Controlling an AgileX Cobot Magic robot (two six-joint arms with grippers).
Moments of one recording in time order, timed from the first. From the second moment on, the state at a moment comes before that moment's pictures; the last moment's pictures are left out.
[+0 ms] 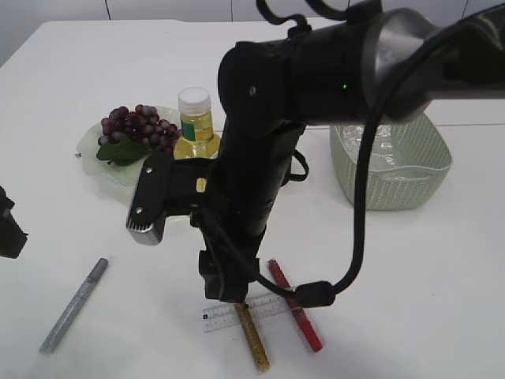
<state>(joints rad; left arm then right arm) -0.27 1.29 -0.88 -0.10 0.92 -0.05 0.73 1.98 -1.50 0.21 0.98 -0.95</state>
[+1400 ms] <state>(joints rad) -0.27 1.29 -0.88 -0.10 0.87 -0.05 0.79 2.15 -1.50 0.11 0.91 -0.94</state>
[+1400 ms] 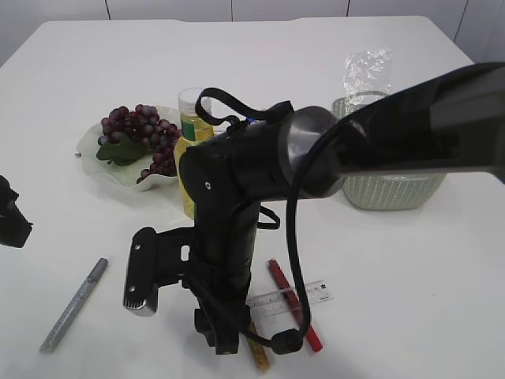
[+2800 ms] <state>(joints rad) -0.27 1.29 -0.88 -0.10 0.87 -0.05 0.77 1.96 -1.50 0.15 0.90 -0.94</state>
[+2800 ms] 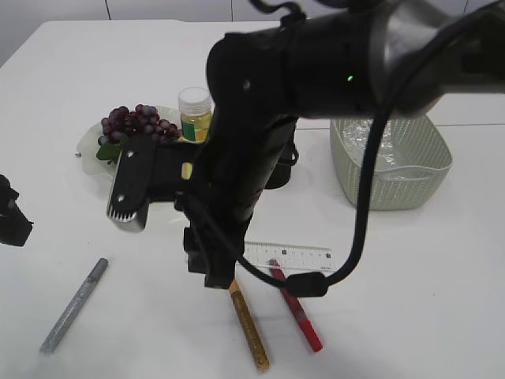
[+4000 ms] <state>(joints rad) -0.27 1.29 -0.88 -0.10 0.88 -0.05 0.21 1.77 -1.50 1.25 0.89 -1.63</state>
